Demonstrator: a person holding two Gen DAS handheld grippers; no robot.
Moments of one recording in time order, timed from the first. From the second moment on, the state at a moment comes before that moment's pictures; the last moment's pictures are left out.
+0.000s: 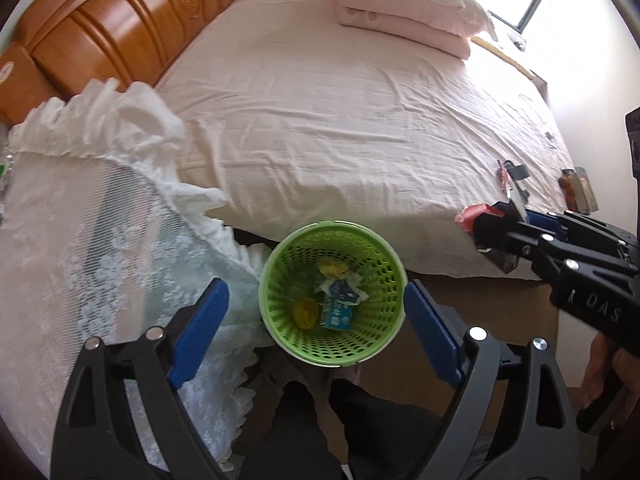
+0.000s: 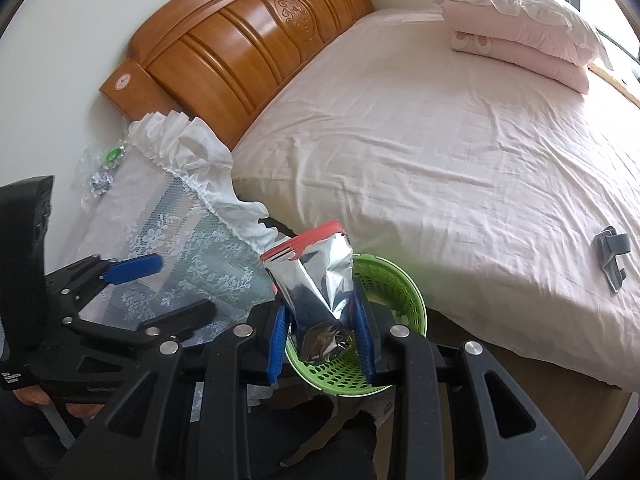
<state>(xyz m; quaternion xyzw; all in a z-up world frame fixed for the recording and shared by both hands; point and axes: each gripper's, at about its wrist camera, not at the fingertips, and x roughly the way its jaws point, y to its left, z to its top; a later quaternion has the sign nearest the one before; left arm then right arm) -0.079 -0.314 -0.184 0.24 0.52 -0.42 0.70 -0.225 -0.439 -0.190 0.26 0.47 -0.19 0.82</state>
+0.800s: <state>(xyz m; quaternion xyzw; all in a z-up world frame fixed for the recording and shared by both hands) -0.044 -0.252 -0.161 0.19 0.52 -0.34 0.76 -0.206 -0.422 -0.227 0.26 0.52 -0.21 0.79</state>
